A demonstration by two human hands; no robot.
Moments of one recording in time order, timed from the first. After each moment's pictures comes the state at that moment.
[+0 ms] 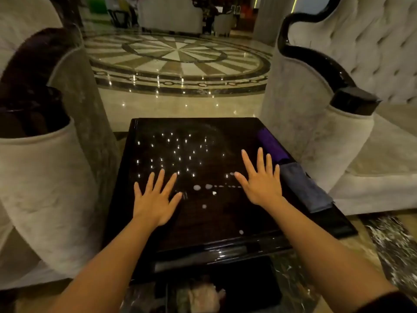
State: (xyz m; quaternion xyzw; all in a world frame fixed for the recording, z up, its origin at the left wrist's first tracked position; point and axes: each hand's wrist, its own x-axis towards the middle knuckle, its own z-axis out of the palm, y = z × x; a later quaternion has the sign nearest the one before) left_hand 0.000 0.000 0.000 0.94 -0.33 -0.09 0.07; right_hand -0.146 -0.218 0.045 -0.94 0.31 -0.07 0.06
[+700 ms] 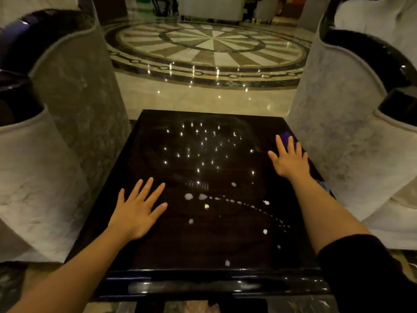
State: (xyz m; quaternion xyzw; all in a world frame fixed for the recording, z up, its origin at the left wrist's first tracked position) left_hand 0.003 -0.001 -0.012 0.95 -0.28 -0.12 0.04; right_hand -0.078 -0.379 0.031 -0.93 0.35 0.00 0.09
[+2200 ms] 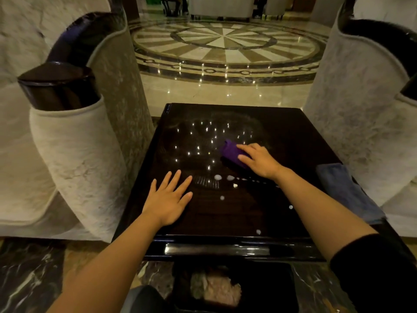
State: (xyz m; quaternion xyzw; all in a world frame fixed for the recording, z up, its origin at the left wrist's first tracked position) left_hand -0.018 0.026 -0.011 0.94 -0.32 -0.12 0.05; right_hand -0.055 -0.256 0.020 -0.97 0.12 0.00 0.22
